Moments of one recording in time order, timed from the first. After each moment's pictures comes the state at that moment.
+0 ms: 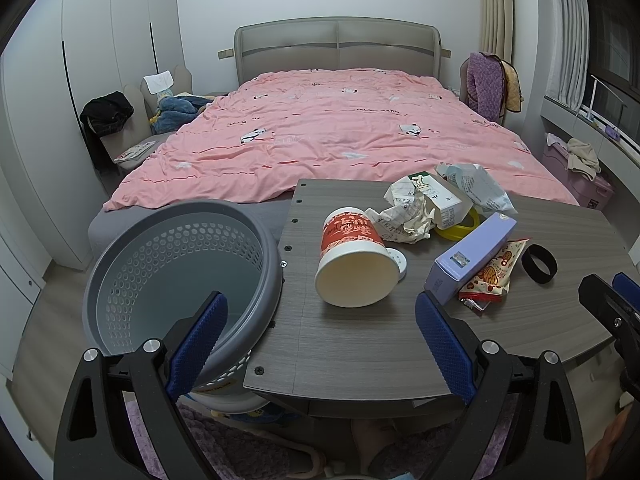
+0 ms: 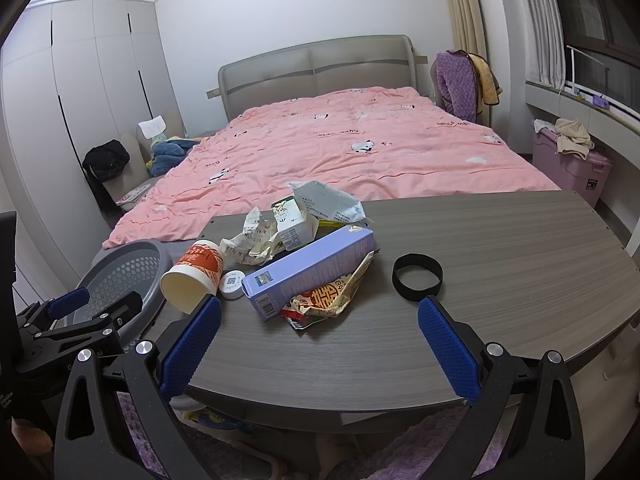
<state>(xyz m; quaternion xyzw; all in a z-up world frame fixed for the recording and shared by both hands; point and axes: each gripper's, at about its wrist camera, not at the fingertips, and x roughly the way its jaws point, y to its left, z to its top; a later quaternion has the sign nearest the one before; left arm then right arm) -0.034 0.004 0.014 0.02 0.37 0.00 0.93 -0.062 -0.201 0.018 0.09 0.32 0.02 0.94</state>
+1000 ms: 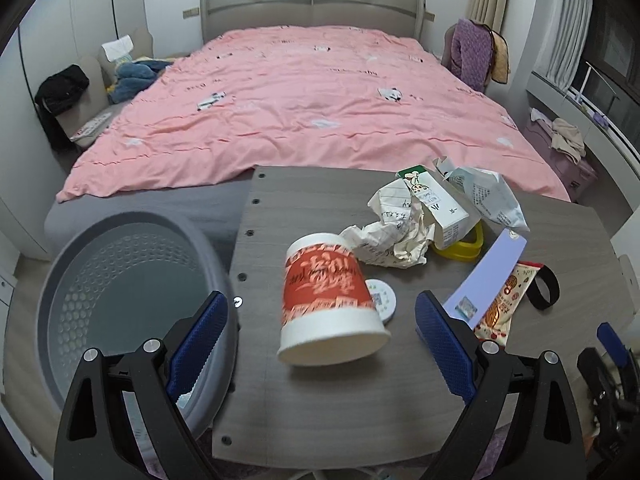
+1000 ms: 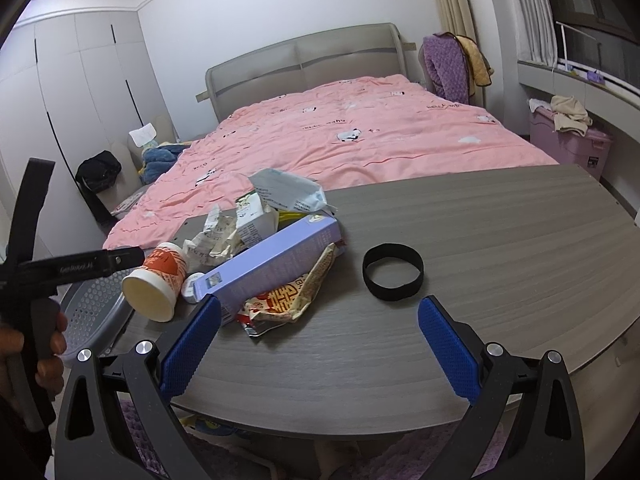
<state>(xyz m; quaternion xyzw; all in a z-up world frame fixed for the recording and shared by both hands) 0.075 -0.005 -0.004 0.01 0.46 -0.06 0.88 -0.039 -0.245 -0.021 0.13 0.32 0.01 0.94</state>
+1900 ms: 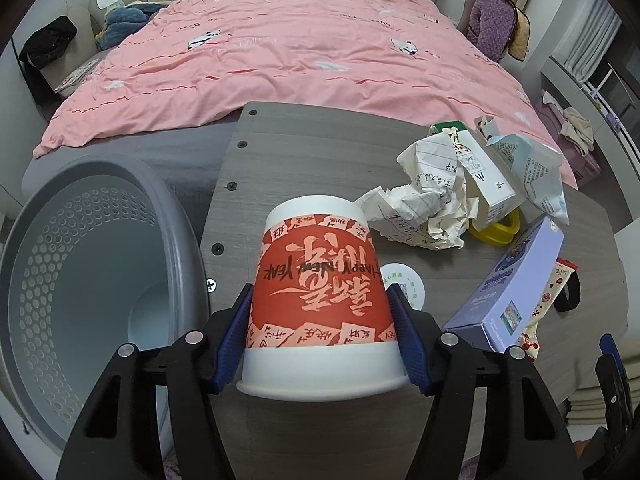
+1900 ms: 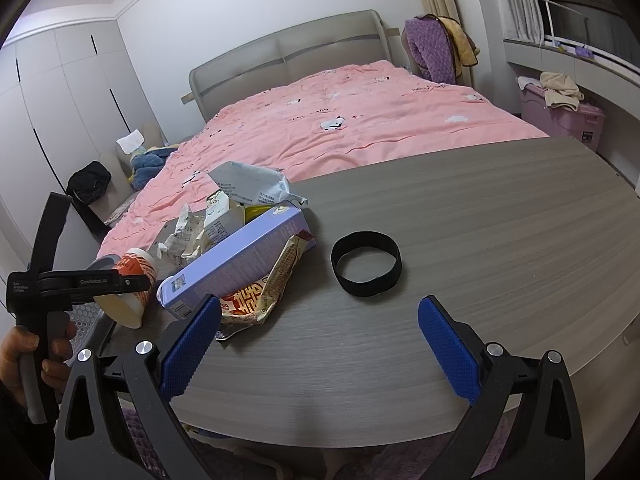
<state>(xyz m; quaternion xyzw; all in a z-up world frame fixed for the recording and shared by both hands) 0.106 0.002 -0.052 -0.03 0.54 -0.06 0.84 -0.031 -0.267 -0.039 0.16 0.34 0.00 0.93</state>
